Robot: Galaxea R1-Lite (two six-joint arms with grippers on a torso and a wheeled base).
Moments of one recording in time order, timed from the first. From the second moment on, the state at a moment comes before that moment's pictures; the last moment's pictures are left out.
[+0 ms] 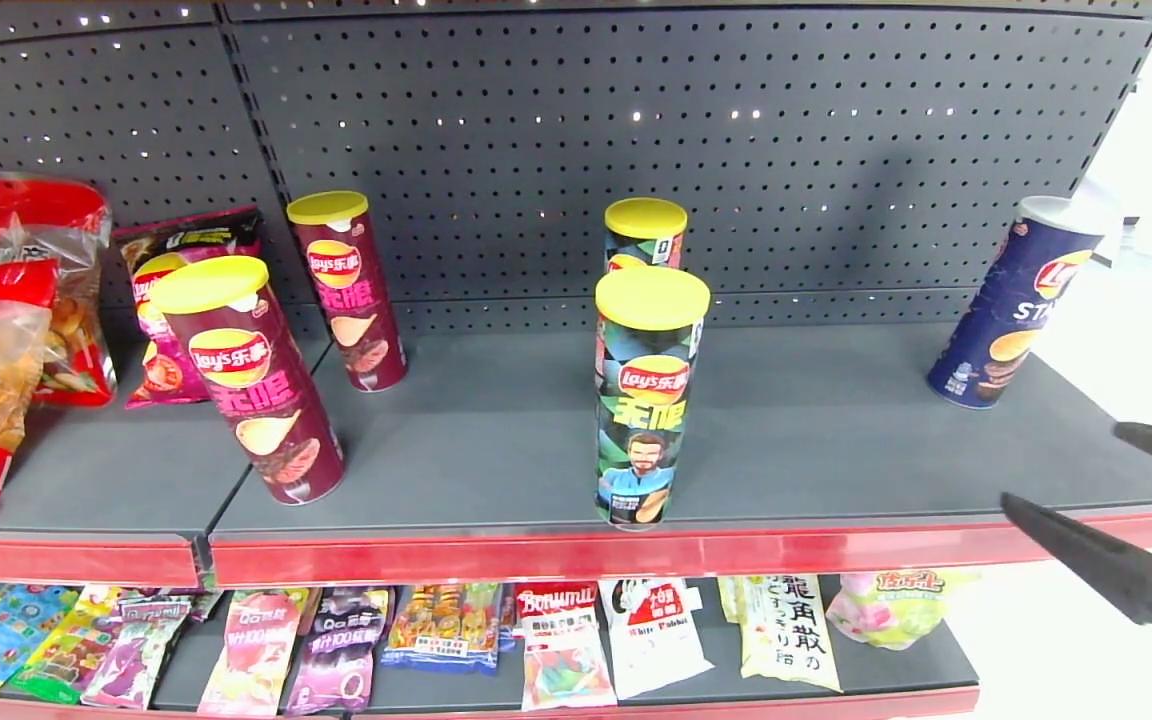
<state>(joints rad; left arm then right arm) -0.08 0.10 0.00 0.00 0.03 0.00 0.43 0.88 -0.43 -0.28 -0.10 -0.17</state>
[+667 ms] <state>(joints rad) -0.08 0.10 0.00 0.00 0.03 0.00 0.24 0.14 -0.24 0.19 -0.22 -0.08</state>
